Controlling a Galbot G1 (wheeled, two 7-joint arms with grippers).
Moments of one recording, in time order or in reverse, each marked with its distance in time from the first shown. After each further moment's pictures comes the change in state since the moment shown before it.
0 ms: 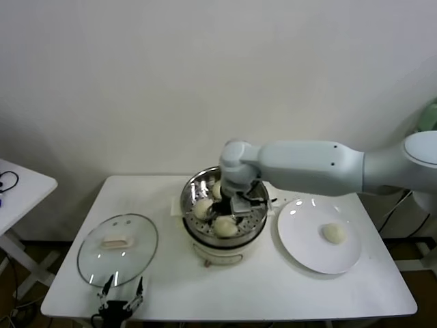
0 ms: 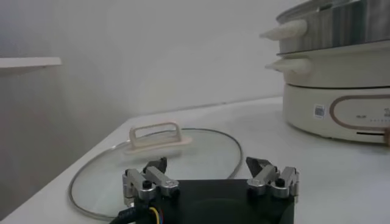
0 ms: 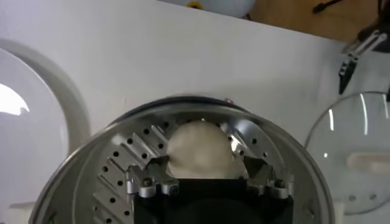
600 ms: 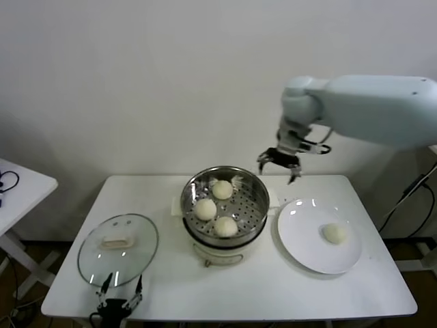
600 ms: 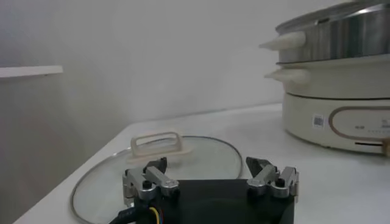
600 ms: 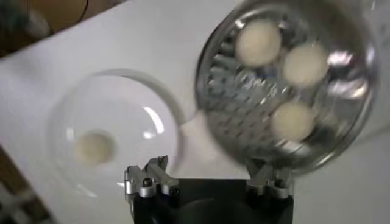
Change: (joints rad) left arm 0.013 0.008 0.003 -0.036 -0.012 0.006 0.007; right arm 0.400 -0.223 -0.427 -0.088 0.506 -0.211 -0.089
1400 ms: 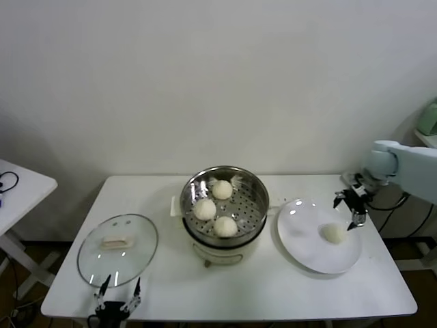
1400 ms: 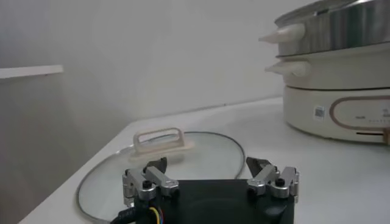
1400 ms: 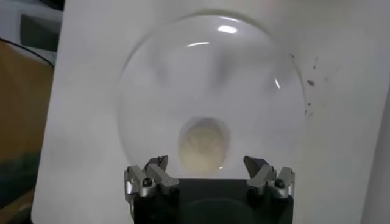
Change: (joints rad) left arm 0.006 0.005 -0.007 0.014 0.020 -0.004 -0.009; right arm -0.454 -0.276 0.176 -0.224 0.013 -0.366 0.051
